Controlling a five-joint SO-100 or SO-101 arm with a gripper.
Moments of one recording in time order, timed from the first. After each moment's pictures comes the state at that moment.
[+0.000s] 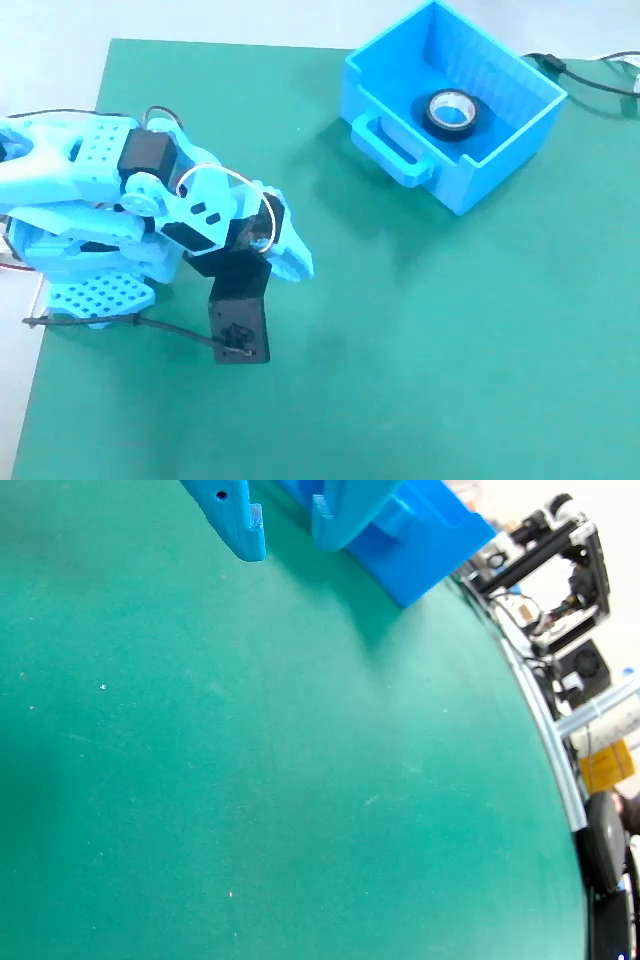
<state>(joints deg) 10.6 183.2 170.9 57.7 -5.2</state>
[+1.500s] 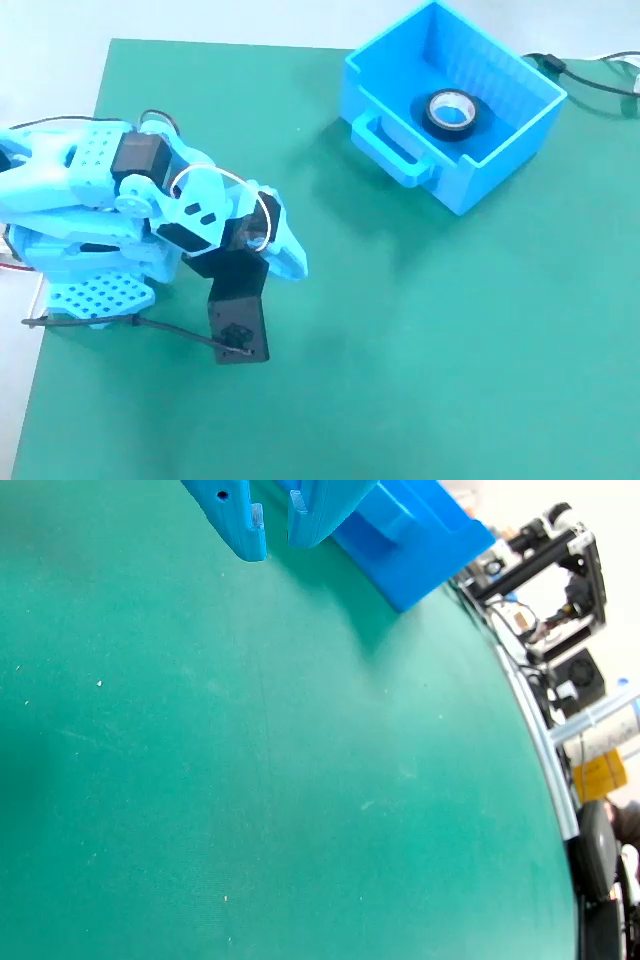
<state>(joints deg) 10.3 189.4 173.2 59.8 -5.5</state>
